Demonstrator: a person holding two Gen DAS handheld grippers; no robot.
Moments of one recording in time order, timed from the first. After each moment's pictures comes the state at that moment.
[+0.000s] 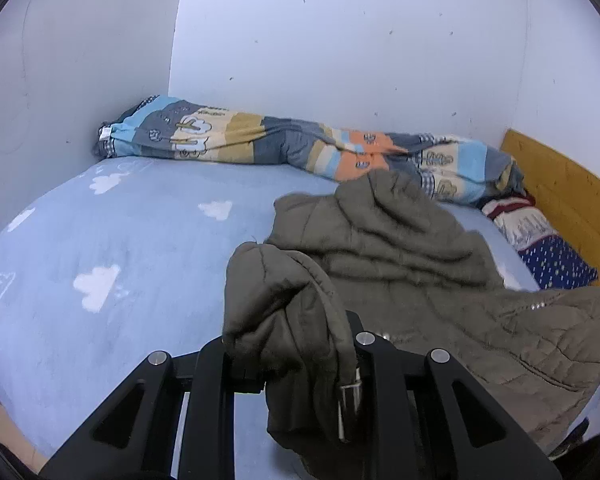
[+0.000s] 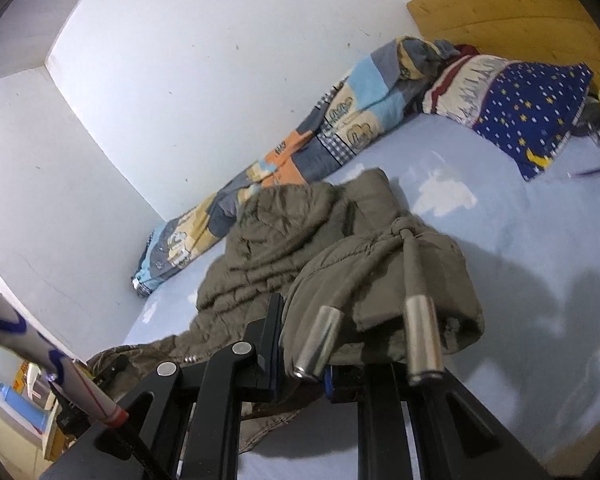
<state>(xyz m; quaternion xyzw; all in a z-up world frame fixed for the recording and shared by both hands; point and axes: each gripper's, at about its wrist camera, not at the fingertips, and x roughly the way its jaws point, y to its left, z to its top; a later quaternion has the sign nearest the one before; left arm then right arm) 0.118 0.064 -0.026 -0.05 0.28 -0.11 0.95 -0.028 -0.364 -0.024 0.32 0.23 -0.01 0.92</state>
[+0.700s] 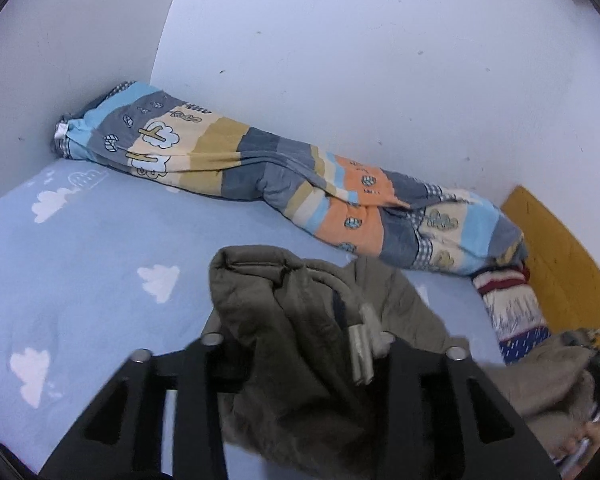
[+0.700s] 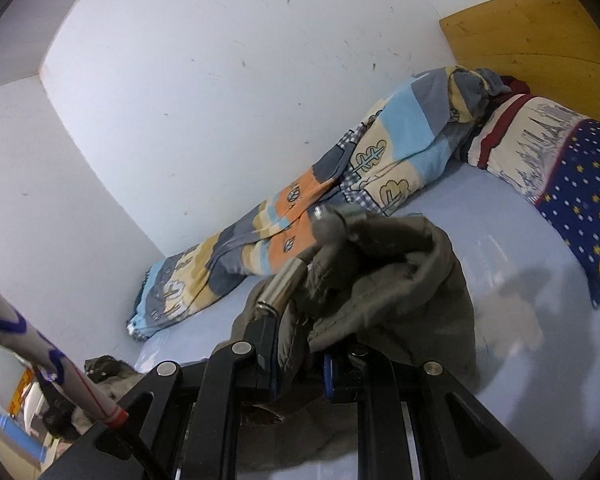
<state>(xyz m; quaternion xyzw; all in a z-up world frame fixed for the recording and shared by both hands) 0.337 0.025 0.057 -0.15 0.31 -0.13 0.93 0.181 -0.425 0.056 0.31 0.21 -0.02 0.93</state>
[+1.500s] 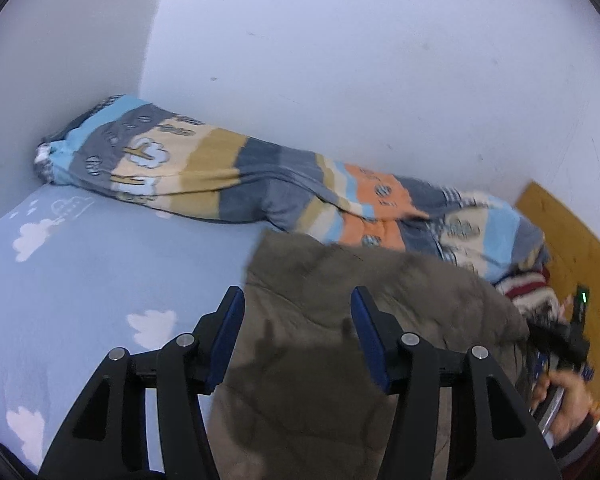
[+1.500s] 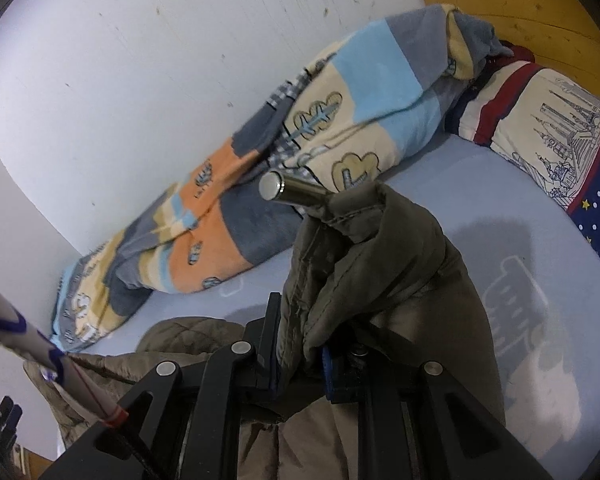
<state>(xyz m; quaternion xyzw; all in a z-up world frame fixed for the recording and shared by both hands) 0.407 0.007 0.029 -0.10 0.30 -0.14 0.94 0.393 -0.473 -0.032 0.30 0.31 -0.12 0.90</state>
